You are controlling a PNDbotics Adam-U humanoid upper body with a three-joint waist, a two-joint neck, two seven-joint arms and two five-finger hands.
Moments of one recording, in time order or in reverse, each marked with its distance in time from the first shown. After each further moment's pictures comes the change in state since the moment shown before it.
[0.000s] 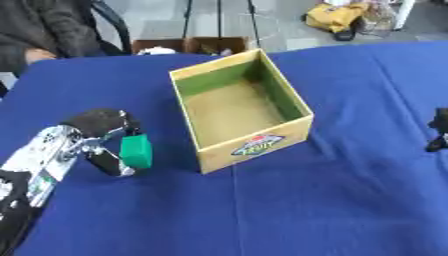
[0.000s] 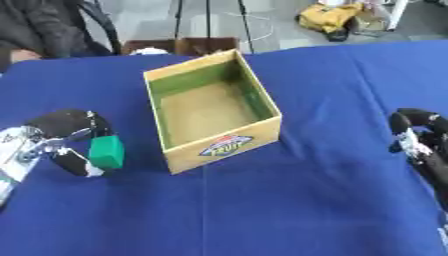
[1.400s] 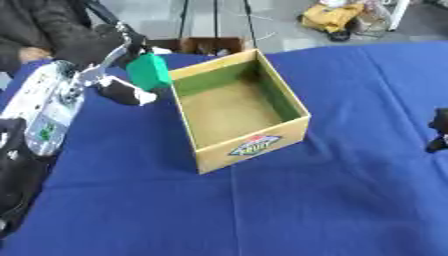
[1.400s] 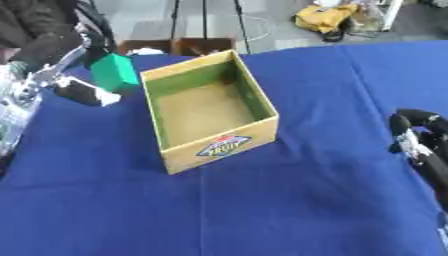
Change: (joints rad) left arm -0.273 -0.071 0.058 -0.001 0.179 0.109 0.149; right arm -0.003 0.000 0.012 0.000 0.000 0.000 0.010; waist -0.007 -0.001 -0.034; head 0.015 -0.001
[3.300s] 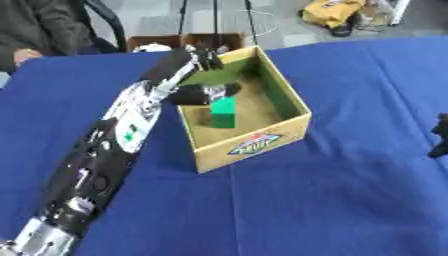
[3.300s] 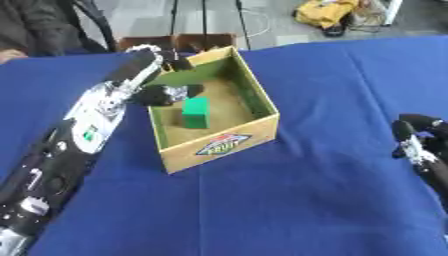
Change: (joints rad) left arm -0.002 -0.155 -0.015 0.108 0.291 -0.098 0.205; right arm -0.008 0.009 0.011 0.006 0.000 -0.001 0.019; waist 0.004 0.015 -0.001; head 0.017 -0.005
